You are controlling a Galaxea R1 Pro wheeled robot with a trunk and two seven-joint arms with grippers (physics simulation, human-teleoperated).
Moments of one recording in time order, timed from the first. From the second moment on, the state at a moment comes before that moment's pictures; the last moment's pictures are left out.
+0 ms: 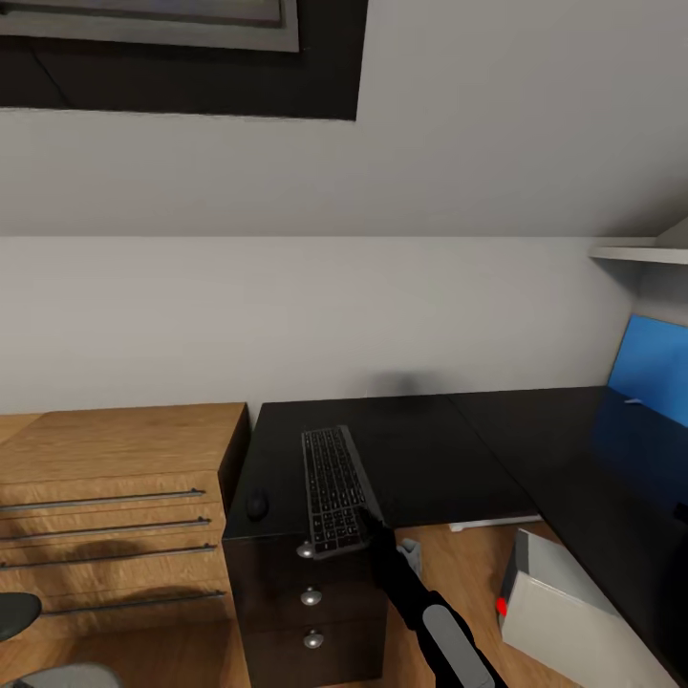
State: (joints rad) left arm 0.31 -0.07 0.01 -1.22 0.09 -0.13 0.10; right arm -0.32 0.14 0.20 -0.85 -1.36 0.18 0.26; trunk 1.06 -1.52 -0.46
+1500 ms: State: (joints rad) left arm 0.31 -0.07 0.01 -1.08 0.09 -0.11 0.11; right arm -0.31 0.13 0.20 -0.32 -0.81 -0.44 0.17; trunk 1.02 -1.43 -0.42
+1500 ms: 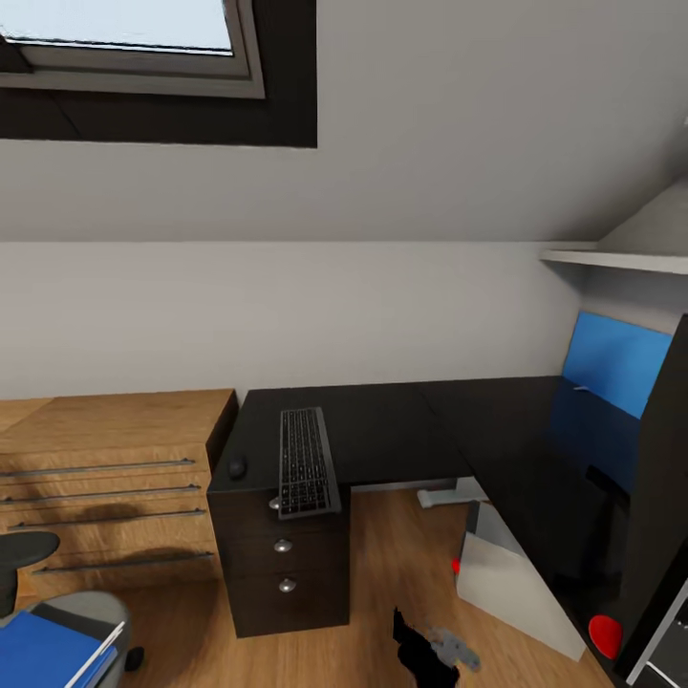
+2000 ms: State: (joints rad) left arm 0.02 -0.07 0.01 -0.57 0.12 0.00 0.11; right arm -0.32 0.16 0.22 -0.08 -0.70 -0.78 0.14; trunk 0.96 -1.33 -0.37
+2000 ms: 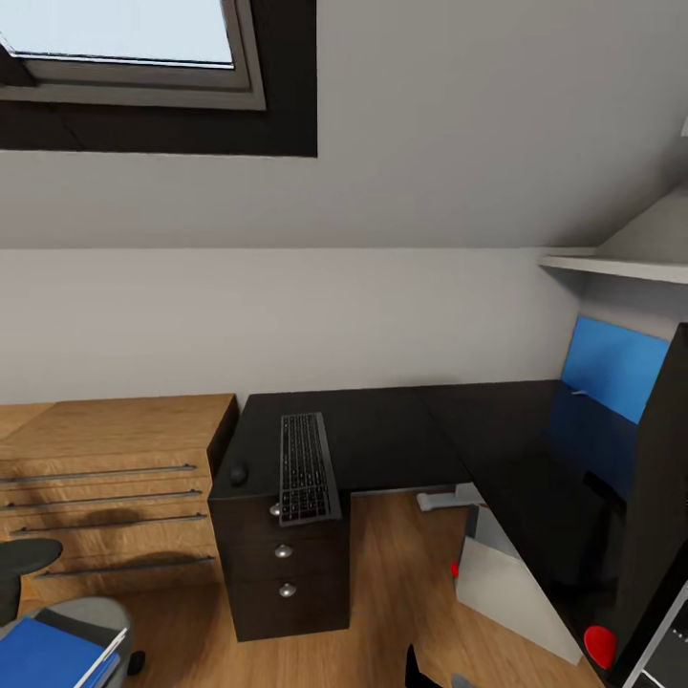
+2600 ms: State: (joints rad) left arm -0.03 -0.08 0.02 -0.63 0.13 -0.24 0.11; right arm -0.32 0.15 0.30 -0.08 -0.43 -0.68 -0.09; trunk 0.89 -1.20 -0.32
